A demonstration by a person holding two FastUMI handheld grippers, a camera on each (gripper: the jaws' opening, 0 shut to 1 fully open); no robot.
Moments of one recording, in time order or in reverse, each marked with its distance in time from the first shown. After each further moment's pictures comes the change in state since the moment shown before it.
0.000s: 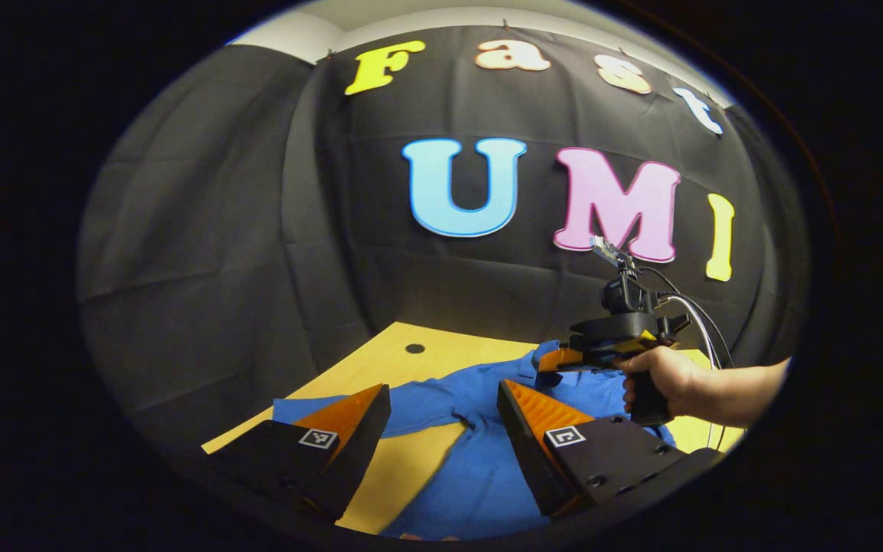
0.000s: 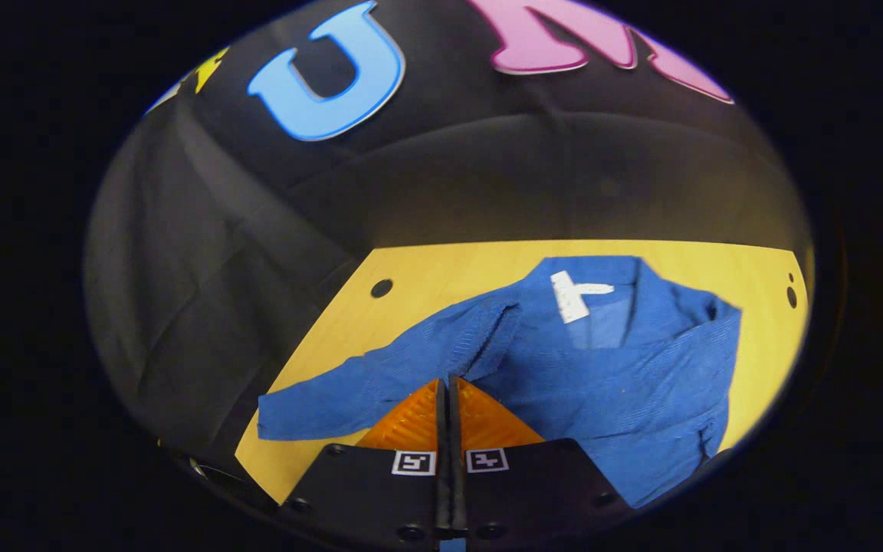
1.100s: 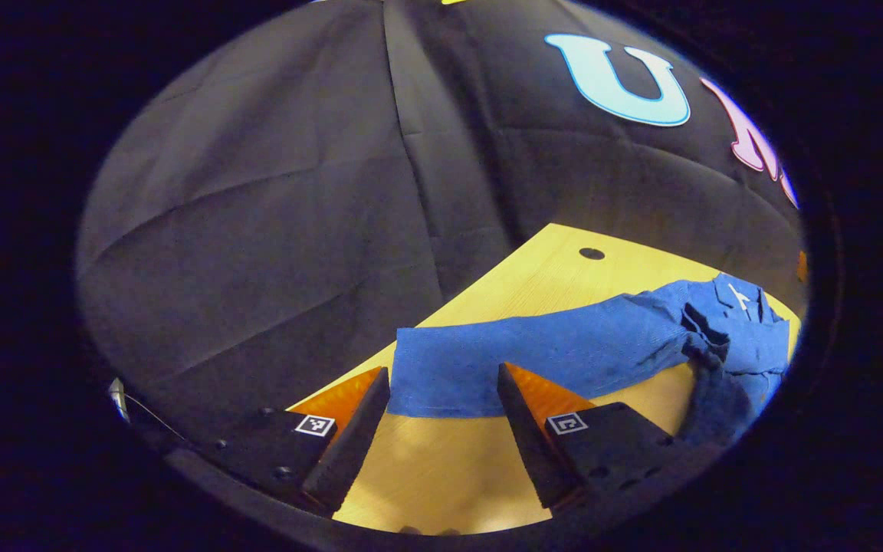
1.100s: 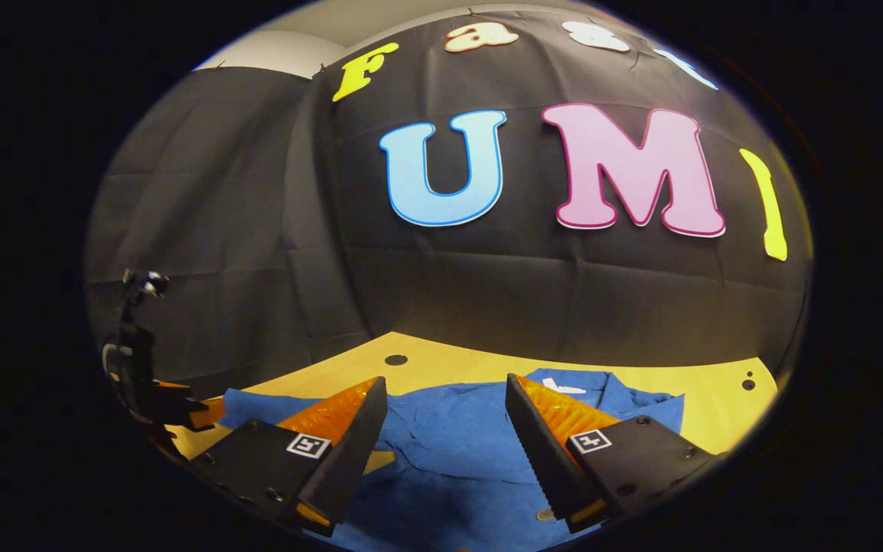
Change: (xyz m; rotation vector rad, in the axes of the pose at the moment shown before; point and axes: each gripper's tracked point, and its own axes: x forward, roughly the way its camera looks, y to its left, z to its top) left arm 0.123 0.204 -0.149 -0.035 0.343 0.390; right arm -0.113 0.029 -0.005 -0.339 -0.563 -0.060
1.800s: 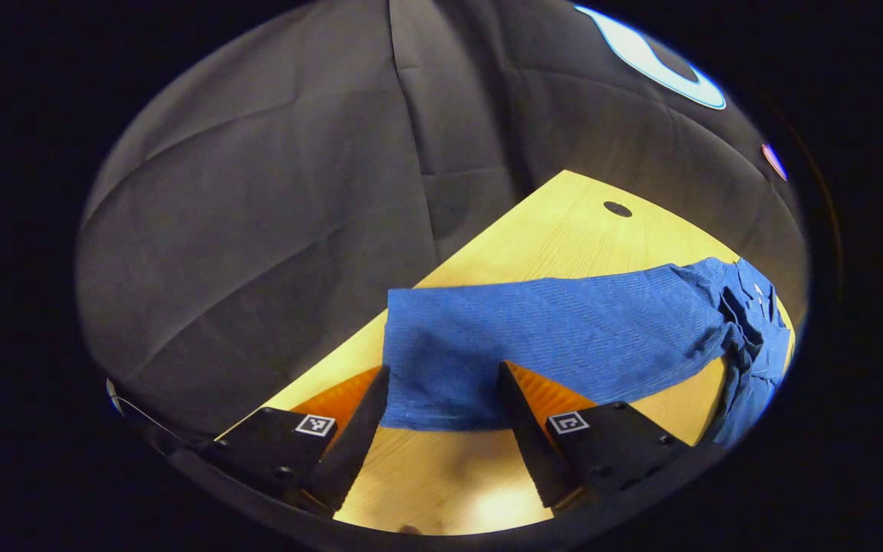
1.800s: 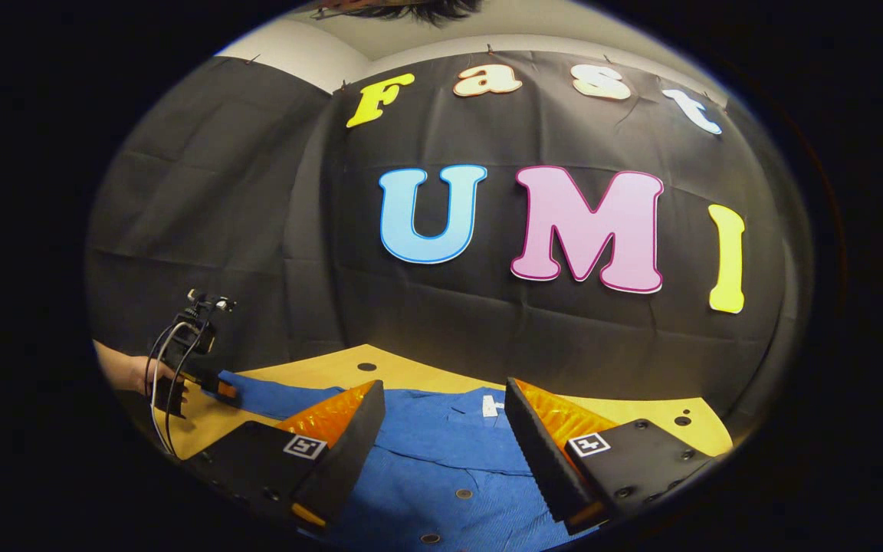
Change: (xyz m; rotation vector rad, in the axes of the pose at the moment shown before) left arm 0.013 0.016 0.008 -0.039 0.223 -0.092; right arm -0.109 -0.044 0.037 -0.140 -0.118 -0.067
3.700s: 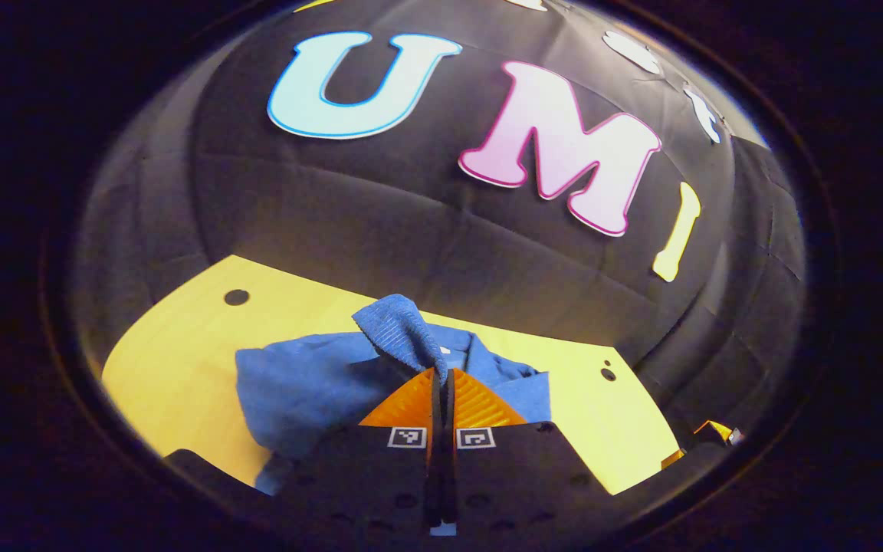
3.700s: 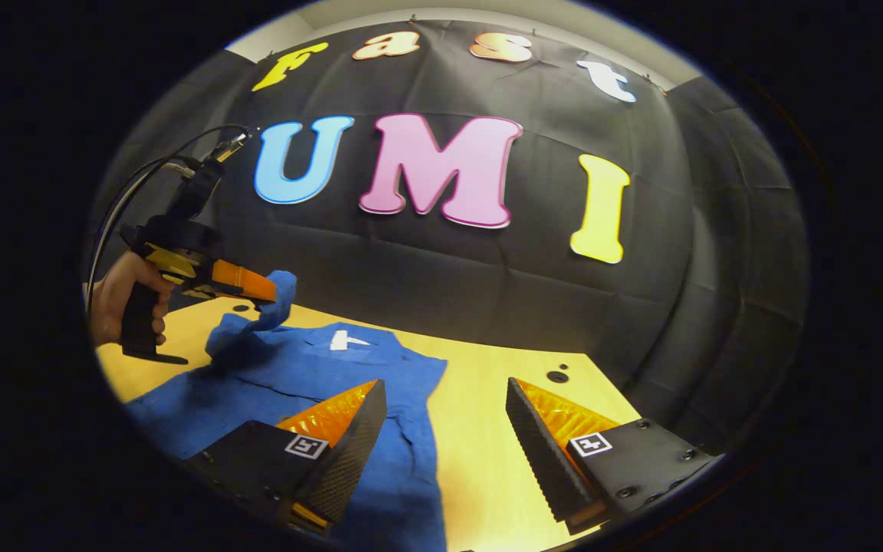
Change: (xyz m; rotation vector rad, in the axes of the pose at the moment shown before) left arm -0.216 -0.487 0.026 0.238 -0.236 -0.812; right arm -0.091 -0.219 -0.075 -0.003 0.199 -0.420
